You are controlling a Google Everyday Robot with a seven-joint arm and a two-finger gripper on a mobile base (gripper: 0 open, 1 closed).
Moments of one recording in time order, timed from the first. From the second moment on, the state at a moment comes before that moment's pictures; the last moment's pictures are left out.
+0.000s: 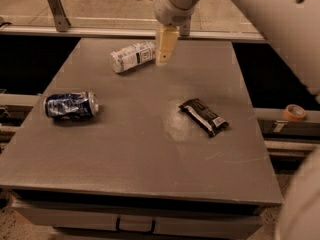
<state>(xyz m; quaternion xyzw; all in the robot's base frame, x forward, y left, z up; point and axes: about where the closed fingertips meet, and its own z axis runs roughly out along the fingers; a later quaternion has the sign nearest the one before) 0.697 0.007 0.967 -0.77 0.54 -0.09 0.34</state>
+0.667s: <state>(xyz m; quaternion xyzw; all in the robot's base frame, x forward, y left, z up) 0.779 0.050 0.920 -0.80 0.52 -0.11 0.28</state>
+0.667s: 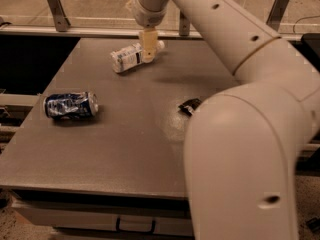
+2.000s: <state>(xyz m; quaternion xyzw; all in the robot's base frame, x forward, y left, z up) 0.819 0.050 0.855 -0.82 0.53 -0.14 0.14</state>
